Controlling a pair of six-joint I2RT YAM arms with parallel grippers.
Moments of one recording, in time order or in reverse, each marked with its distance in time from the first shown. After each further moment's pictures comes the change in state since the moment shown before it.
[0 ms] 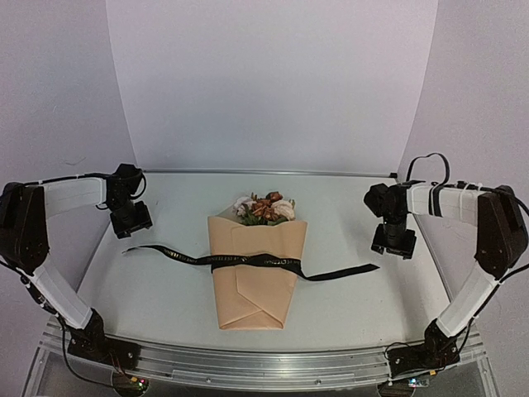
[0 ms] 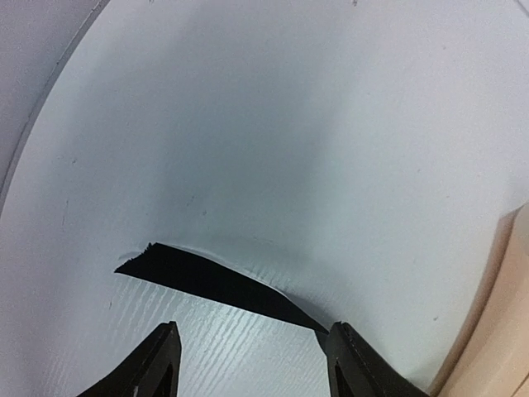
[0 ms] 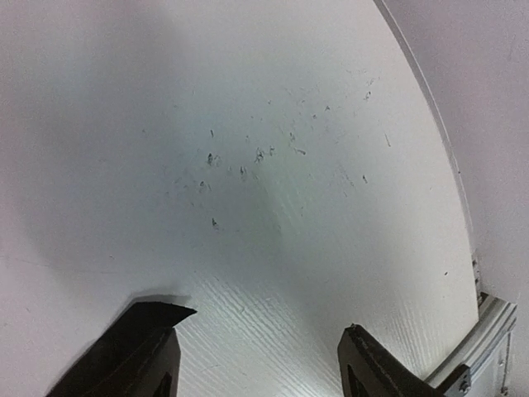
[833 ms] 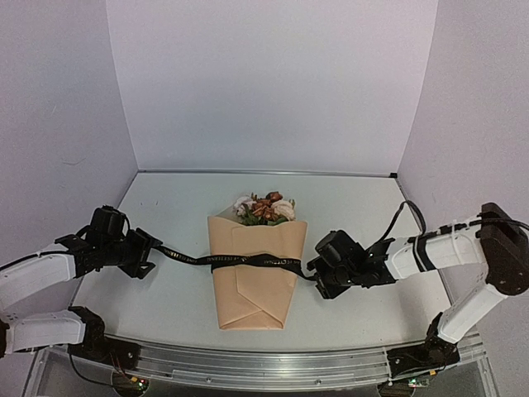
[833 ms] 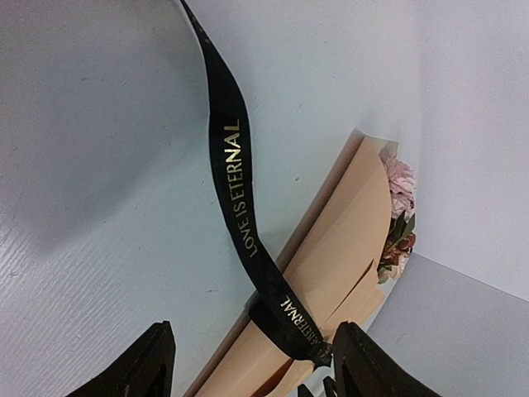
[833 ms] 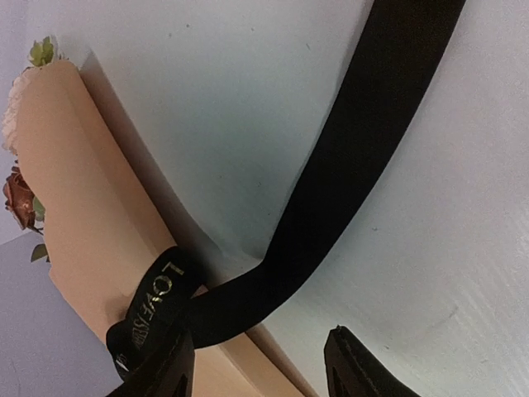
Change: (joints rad) left arm -0.185 -0.647 -0.593 0.358 0.278 -0.797; right arm 0.568 -0.110 -0.369 0.837 -0.170 0.968
